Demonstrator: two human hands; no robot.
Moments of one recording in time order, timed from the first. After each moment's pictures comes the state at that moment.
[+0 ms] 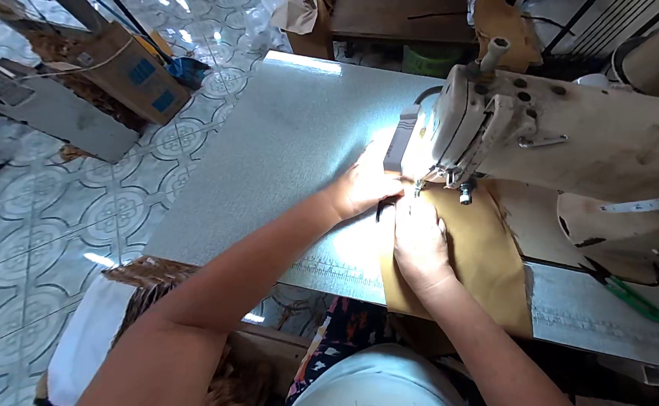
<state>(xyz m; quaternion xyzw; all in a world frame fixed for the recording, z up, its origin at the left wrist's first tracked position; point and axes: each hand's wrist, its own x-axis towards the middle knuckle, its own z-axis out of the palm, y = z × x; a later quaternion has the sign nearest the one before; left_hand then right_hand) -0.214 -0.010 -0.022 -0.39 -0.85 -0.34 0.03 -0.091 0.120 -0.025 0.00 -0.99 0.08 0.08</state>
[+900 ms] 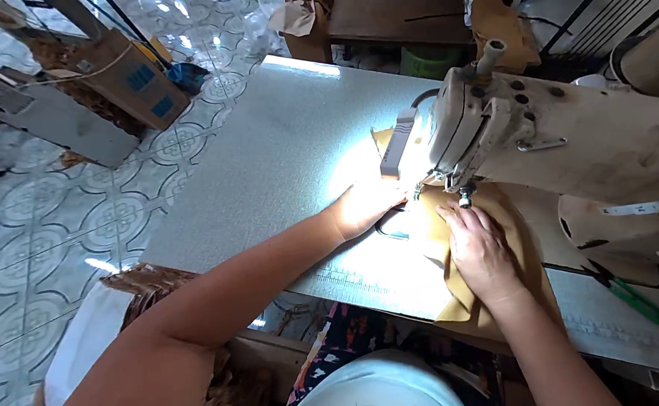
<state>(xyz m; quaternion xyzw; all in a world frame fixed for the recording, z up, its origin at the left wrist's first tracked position) -0.196 -0.008 -0.033 -0.49 -0.85 -0.18 0.09 -0.083 0.225 -0.034 0.09 -0.98 0.12 0.11</state>
